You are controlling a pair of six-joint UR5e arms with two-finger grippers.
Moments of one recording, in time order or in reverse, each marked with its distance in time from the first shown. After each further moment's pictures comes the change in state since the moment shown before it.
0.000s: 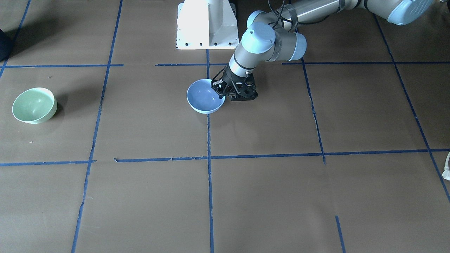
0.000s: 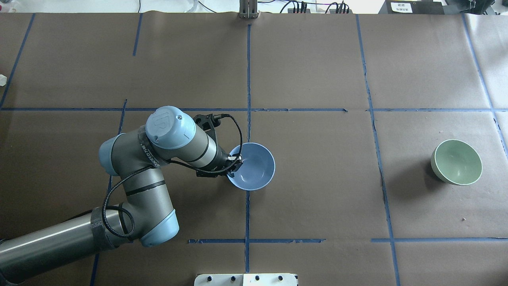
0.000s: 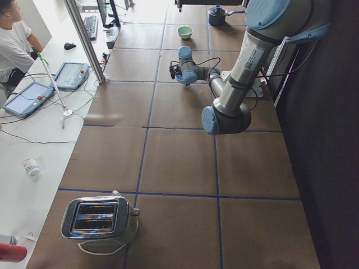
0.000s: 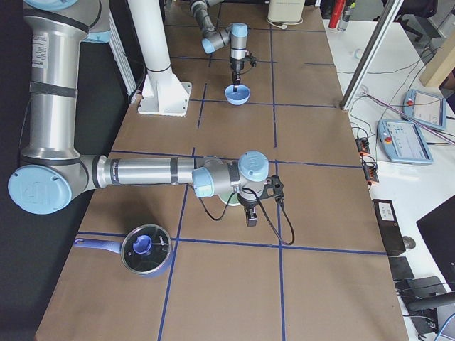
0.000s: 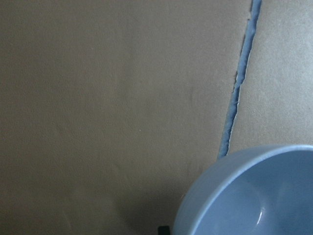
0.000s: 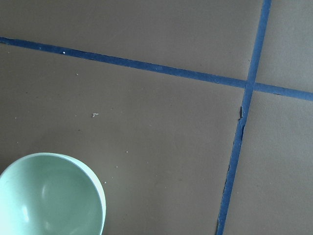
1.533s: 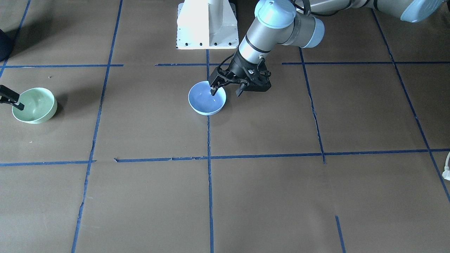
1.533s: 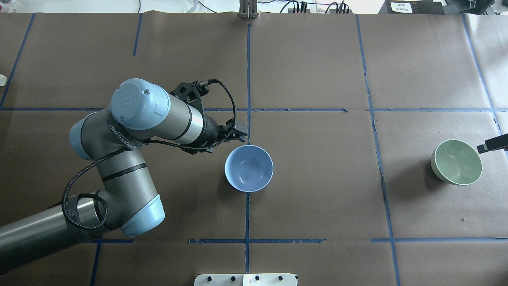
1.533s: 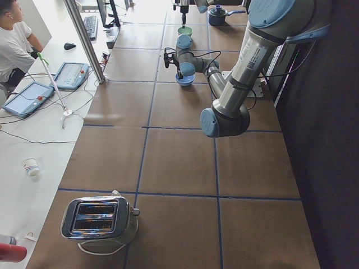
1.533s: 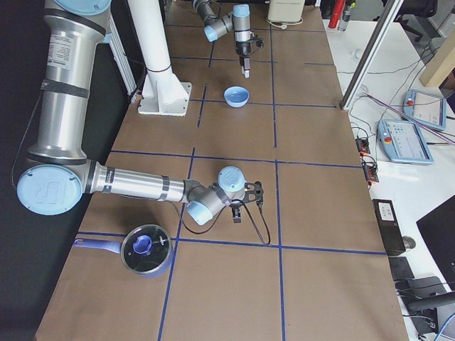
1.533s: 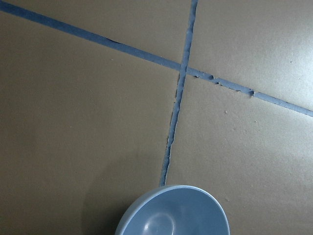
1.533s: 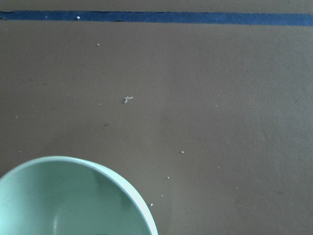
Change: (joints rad) left arm -0.080 0.028 -0.162 0.009 0.069 -0.008; right arm -0.319 -0.064 -0.224 0.759 -0.091 0.631
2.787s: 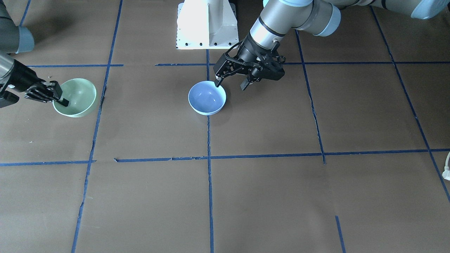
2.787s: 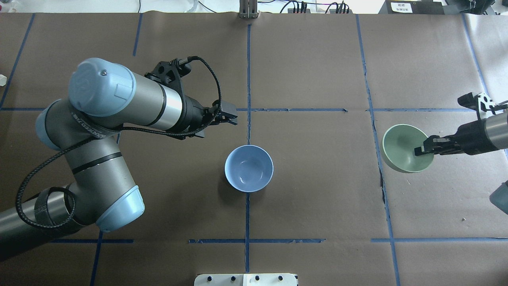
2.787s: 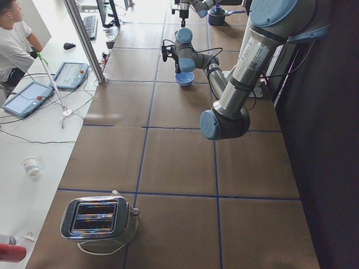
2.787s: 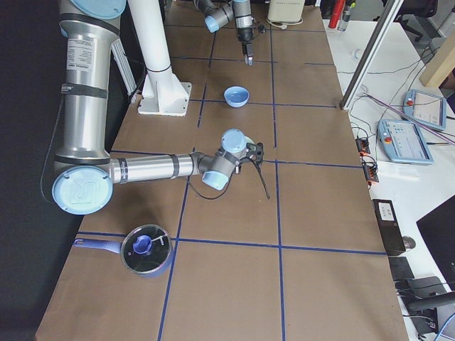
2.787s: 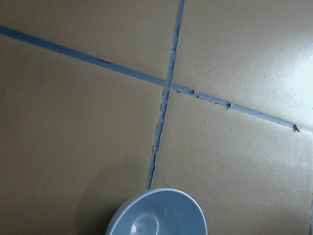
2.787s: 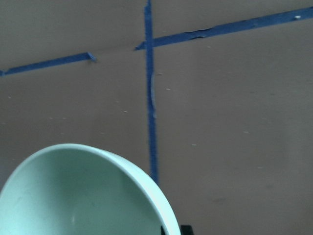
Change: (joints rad) left arm -0.071 0.034 -0.134 0.000 -0.002 -0.001; right arm -0.181 0.136 0.225 0.059 0.007 0.565
